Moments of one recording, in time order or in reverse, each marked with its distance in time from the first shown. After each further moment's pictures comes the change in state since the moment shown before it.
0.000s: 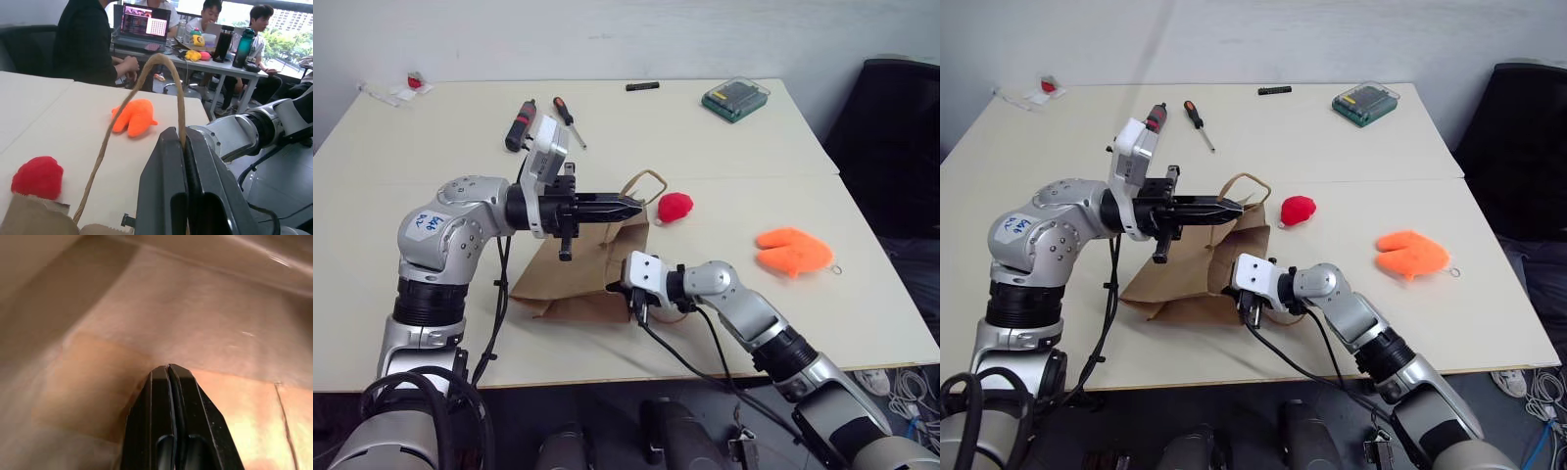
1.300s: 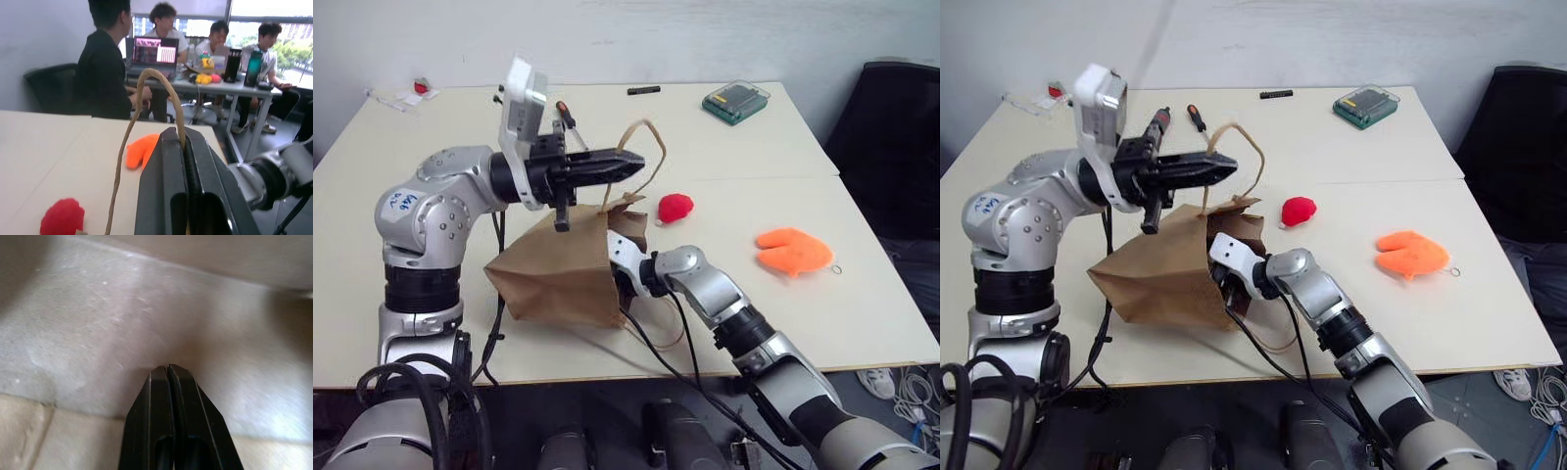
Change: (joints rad) left arm -0.033 0.008 0.039 -0.048 -0.038 0.000 0.050; right arm -0.079 0.210 -0.129 0.127 0.011 0.354 -0.046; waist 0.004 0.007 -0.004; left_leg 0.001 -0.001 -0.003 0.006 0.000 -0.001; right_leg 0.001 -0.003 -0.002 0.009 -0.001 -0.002
